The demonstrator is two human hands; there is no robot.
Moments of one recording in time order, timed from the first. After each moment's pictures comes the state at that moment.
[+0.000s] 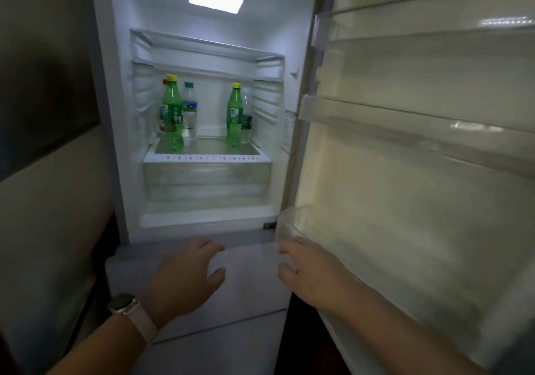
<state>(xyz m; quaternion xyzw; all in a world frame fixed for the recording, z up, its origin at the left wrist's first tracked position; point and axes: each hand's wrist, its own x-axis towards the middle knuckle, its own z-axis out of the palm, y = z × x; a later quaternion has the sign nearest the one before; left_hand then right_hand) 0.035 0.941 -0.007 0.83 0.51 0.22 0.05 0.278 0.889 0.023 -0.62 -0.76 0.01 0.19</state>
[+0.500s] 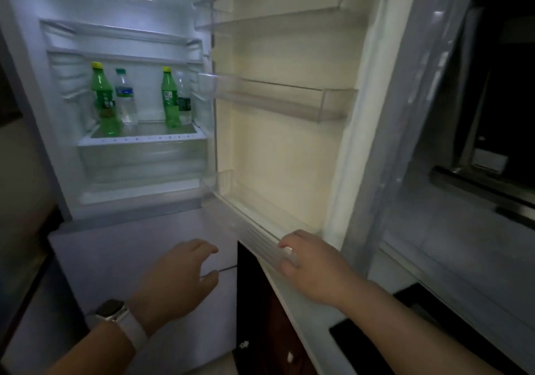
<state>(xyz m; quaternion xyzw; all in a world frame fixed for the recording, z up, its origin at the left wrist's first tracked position) 0.168 0.764 -0.003 0.86 0.47 0.21 0.04 0.420 0.691 0.021 -0.66 -0.73 0.02 0.21</state>
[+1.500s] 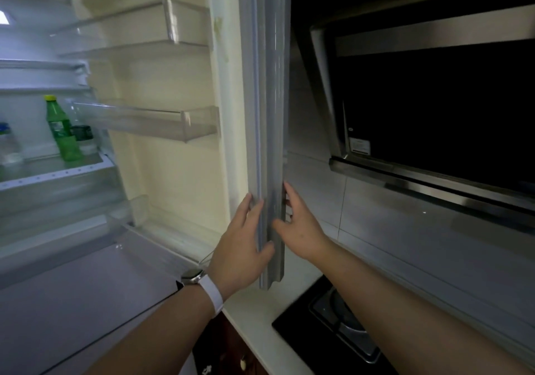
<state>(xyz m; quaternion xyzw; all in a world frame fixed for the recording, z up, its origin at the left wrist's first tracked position) 0.396 0.700 0.038 0.89 0.22 0.36 0.16 0.544 0.635 0.054 -0.70 -0.50 0.14 0.49</state>
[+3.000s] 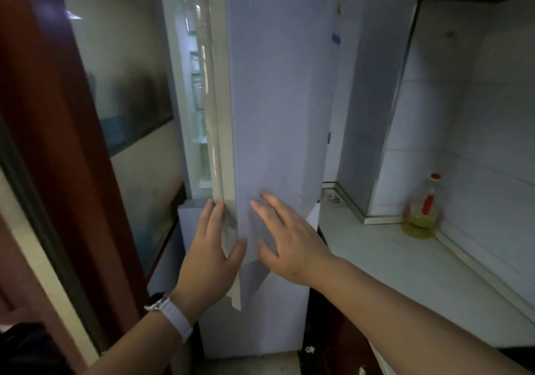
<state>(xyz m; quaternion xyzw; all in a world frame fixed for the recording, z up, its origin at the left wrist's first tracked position) 0.092 0.696 0.008 0.69 0.55 0.46 0.07 0.274 0.724 0.033 -0.40 -0.87 -0.03 0.27</state>
